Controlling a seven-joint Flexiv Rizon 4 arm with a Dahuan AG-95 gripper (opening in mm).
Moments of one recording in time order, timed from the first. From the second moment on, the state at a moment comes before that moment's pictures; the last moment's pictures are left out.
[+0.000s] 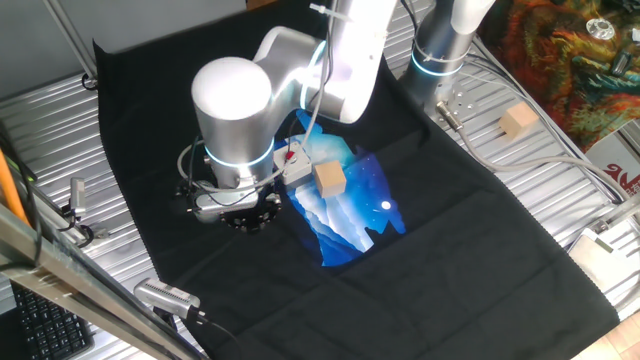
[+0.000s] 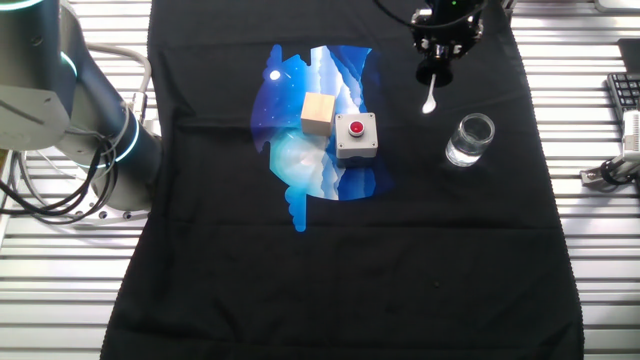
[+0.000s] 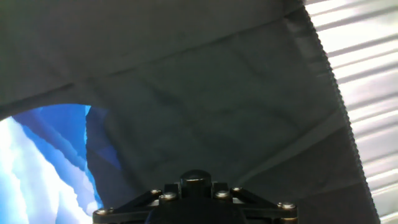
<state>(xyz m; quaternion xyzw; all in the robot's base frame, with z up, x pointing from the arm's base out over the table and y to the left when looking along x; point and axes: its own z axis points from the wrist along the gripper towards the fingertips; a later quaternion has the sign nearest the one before) 0.578 0.182 0.114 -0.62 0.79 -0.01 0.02</state>
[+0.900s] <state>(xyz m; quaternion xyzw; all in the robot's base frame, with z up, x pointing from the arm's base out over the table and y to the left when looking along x) 0.621 0.195 0.111 -0.66 0.76 -0.01 0.01</state>
